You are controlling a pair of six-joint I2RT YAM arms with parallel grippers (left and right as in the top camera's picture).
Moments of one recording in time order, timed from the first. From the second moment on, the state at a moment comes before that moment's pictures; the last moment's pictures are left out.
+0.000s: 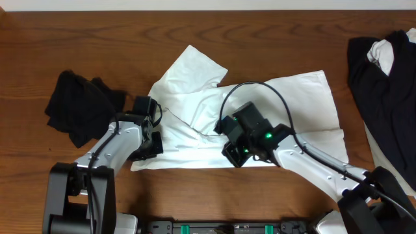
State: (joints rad) left arm -0.14 1.59 0.78 -0.76 -0.09 -0.36; right arm 0.68 1.57 0.83 -0.41 -0.37 -0.01
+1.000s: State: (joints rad) left arm -0.14 1.59 0.78 -0.76 -0.09 -0.36; right arm 0.68 1.75 0.85 -0.28 -0.33 0.26
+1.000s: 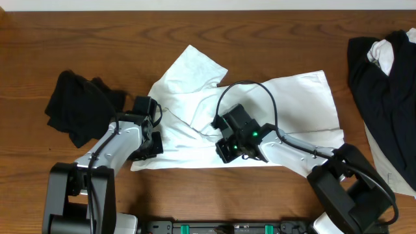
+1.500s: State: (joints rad) left arm -0.14 1.59 0.78 -0.76 -0.09 -0.36; right arm 0.62 1.75 0.87 -0.37 -0.22 0.39
